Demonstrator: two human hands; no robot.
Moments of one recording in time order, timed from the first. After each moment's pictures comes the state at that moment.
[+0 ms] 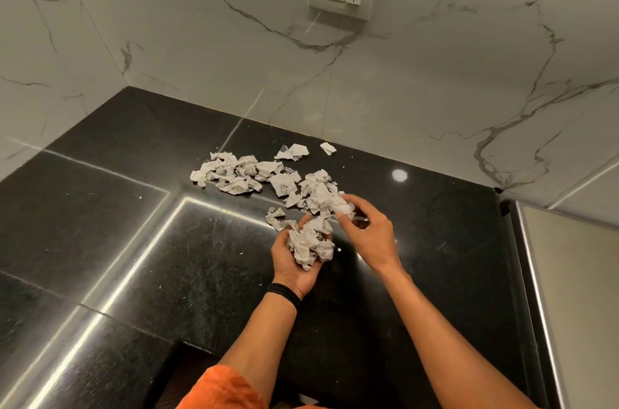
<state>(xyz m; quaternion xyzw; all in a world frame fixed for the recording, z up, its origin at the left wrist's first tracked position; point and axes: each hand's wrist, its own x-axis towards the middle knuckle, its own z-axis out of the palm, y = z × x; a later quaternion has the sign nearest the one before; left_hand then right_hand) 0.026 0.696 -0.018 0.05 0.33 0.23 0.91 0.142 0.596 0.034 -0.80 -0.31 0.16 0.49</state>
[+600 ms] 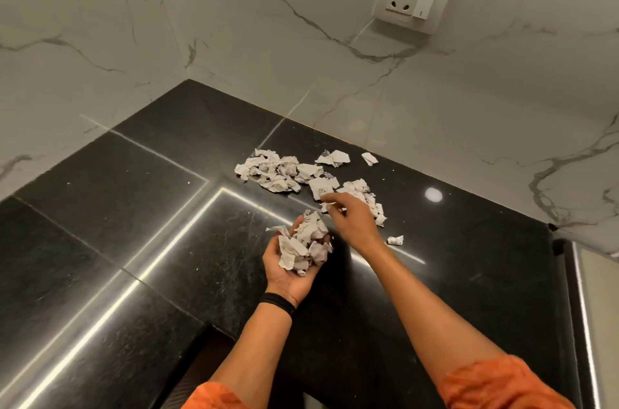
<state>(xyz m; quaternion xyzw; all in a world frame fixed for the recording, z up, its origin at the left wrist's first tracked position) -0.031 0.726 -0.010 0.00 0.29 0.32 0.90 0.123 0.696 0.027 -0.78 -0.44 0.20 0.39</state>
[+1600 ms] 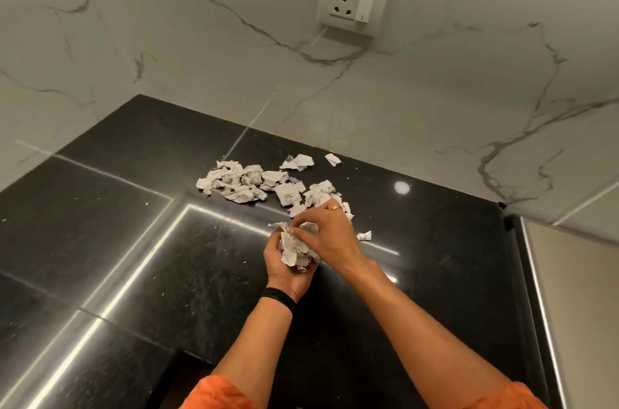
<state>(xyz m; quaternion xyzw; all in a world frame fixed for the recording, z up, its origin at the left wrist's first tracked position) 0.017 0.713 -0.006 0.04 0.32 0.26 0.91 0.103 0.659 0.063 -0.80 -0.49 0.13 0.32</state>
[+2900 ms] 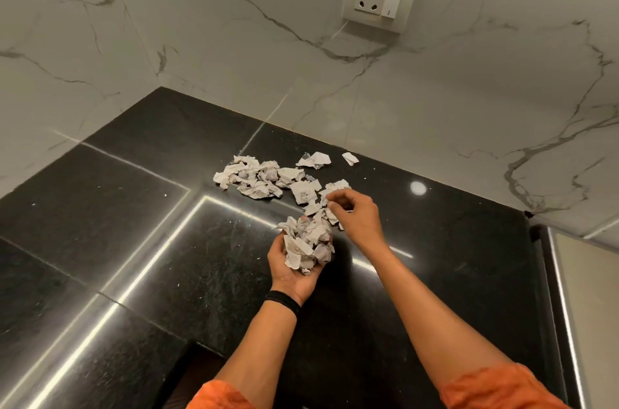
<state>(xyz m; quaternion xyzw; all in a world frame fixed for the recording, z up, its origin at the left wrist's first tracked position) 0.006 0.720 -0.012 0.02 0.31 0.28 0.91 0.148 0.679 0.036 -0.79 -0.34 0.19 0.48</state>
